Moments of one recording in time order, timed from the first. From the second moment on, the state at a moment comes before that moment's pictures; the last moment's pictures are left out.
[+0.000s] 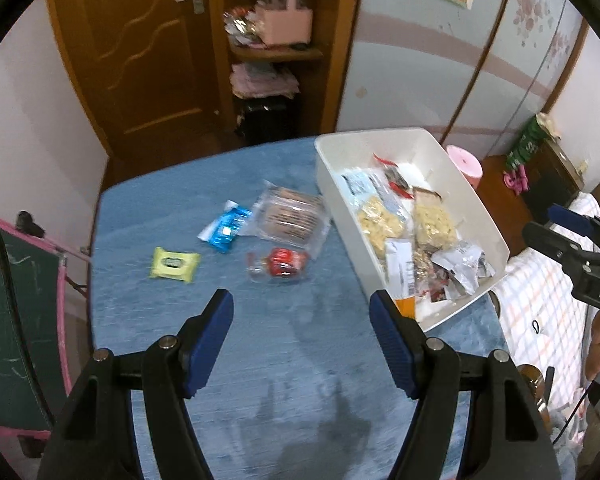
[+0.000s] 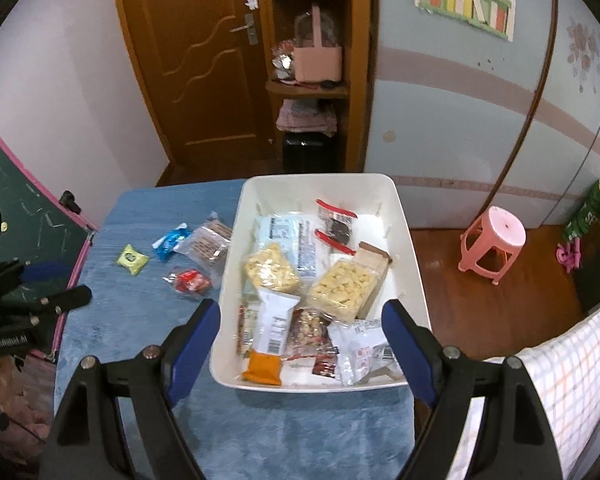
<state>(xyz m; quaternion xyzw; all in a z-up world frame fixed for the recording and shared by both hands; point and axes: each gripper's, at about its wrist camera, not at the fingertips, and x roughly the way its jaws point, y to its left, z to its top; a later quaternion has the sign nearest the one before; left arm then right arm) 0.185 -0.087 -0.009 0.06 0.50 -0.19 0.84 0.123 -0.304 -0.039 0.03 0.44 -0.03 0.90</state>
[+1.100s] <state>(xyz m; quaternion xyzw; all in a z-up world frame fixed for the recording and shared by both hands) 0.320 0.059 -0.147 -0.10 0.56 0.02 0.83 0.253 -0.122 -0.138 -0.22 0.49 0.18 0.82</state>
